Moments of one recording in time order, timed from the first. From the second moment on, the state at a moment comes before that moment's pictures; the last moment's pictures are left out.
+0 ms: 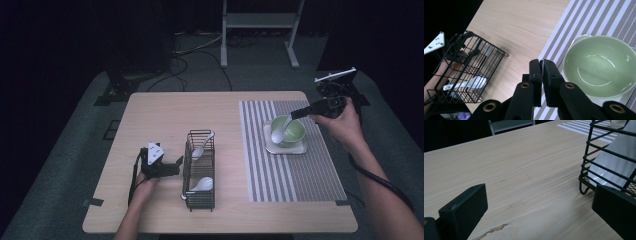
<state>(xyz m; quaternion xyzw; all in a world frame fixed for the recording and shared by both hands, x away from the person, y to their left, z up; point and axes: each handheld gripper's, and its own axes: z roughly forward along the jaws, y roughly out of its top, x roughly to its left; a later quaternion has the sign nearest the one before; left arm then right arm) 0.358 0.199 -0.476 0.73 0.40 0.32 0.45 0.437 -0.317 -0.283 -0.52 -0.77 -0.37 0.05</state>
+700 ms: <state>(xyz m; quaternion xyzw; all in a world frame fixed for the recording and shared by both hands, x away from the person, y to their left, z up) 0.358 0.198 -0.476 0.74 0.39 0.32 0.45 0.446 -0.343 -0.289 -0.55 -0.74 -0.39 0.04</state>
